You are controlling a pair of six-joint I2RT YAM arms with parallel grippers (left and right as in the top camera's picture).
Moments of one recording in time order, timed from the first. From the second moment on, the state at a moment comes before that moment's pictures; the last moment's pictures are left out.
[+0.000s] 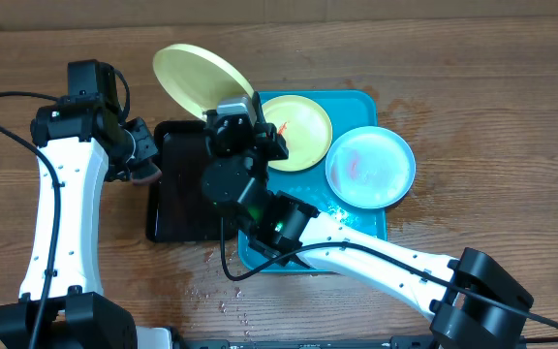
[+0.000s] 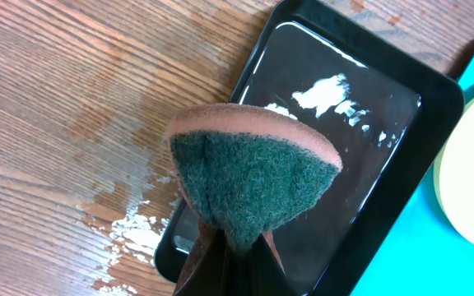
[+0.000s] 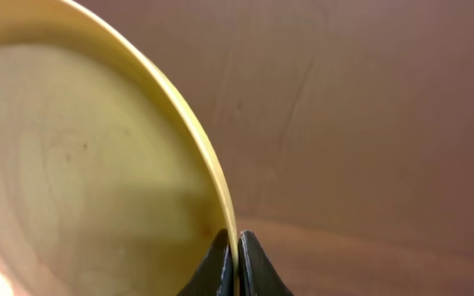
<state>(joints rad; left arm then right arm) 0.12 1.59 1.47 -1.17 -0.03 -0.37 1.05 1.79 1.33 0.28 1.14 -0.06</state>
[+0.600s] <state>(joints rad) 0.12 1.59 1.47 -1.18 -0.03 -0.37 0.98 1.79 1.33 0.04 1.00 0.25</state>
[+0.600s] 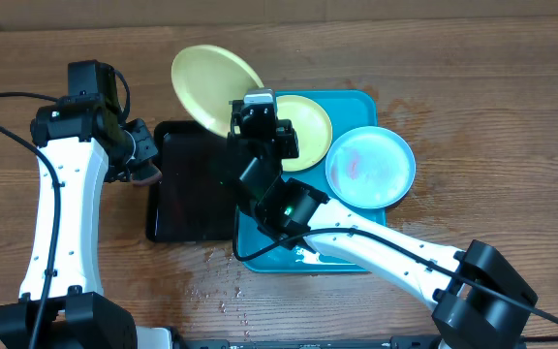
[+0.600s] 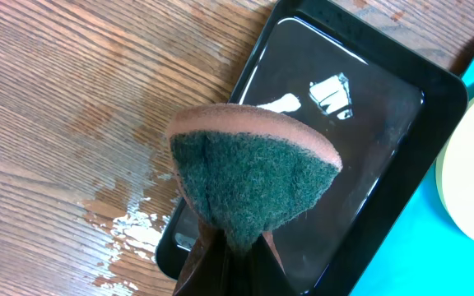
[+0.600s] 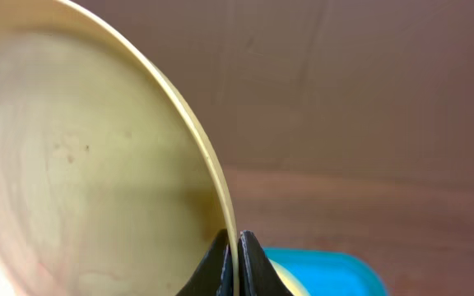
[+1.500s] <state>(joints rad) 0.12 1.59 1.47 -1.18 -0.02 -0.37 0.06 1.56 1.33 -0.49 -0.10 0.72</state>
